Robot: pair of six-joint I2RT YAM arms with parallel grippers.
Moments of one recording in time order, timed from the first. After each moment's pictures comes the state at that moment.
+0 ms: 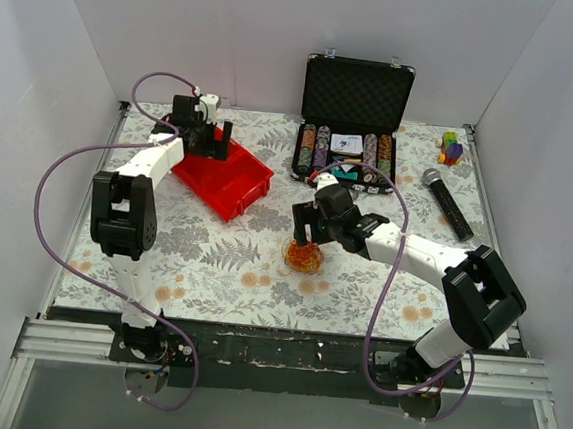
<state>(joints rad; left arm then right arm) -0.09 1.96 1.54 -0.35 0.15 0.04 0.78 1.56 0.96 -0.19 0.09 0.34</state>
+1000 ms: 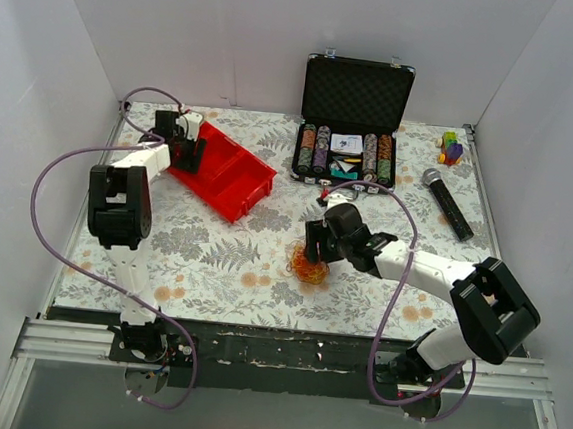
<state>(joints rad) 0.03 2.07 1.49 -0.26 0.09 0.28 0.78 1.47 0.77 -0.11 0.06 0.39</state>
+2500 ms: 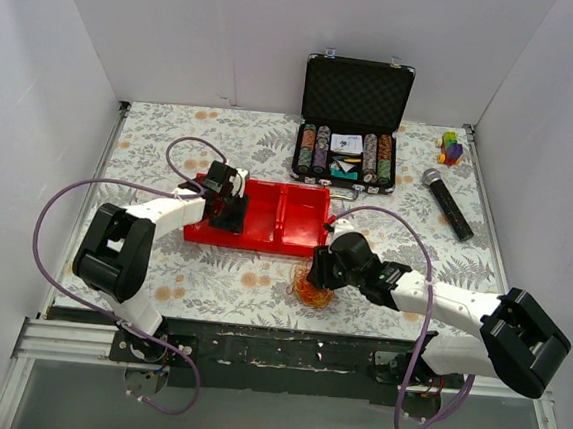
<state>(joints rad) -0.37 1.64 0.96 -0.36 0.08 -0.17 0.89 1.25 0.53 -0.04 0.03 0.52</state>
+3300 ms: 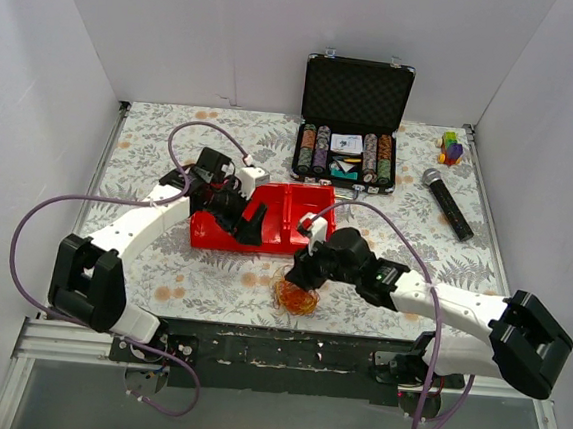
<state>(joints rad) -0.40 1.46 1.09 -0.68 0.50 0.17 0.97 1.22 0.57 0.10 -0.20 0.25</state>
